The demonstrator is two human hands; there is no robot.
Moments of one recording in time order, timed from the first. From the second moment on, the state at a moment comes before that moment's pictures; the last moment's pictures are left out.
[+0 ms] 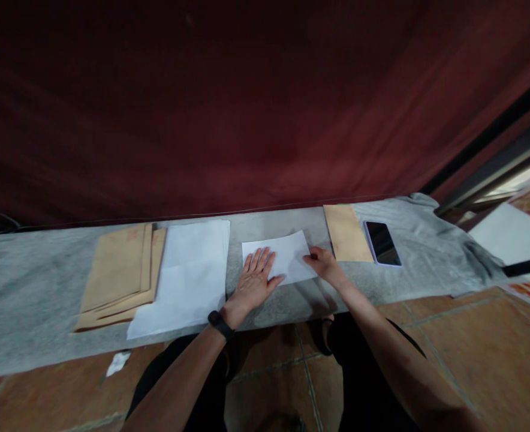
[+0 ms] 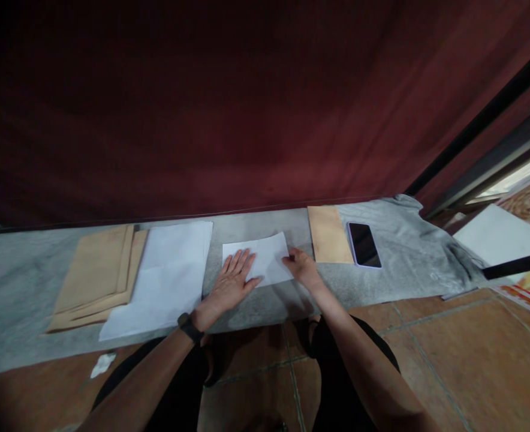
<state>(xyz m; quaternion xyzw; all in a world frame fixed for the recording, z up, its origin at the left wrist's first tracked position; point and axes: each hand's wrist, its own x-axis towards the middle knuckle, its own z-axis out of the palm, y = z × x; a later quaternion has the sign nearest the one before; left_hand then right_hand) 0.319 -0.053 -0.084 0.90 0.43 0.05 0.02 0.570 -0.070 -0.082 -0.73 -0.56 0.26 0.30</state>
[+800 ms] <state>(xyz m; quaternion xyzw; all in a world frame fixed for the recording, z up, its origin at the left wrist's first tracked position) 0.280 0.000 -0.048 0.62 0.48 0.45 0.43 0.513 -0.115 -0.043 -0.36 -0.91 -0.01 0.19</state>
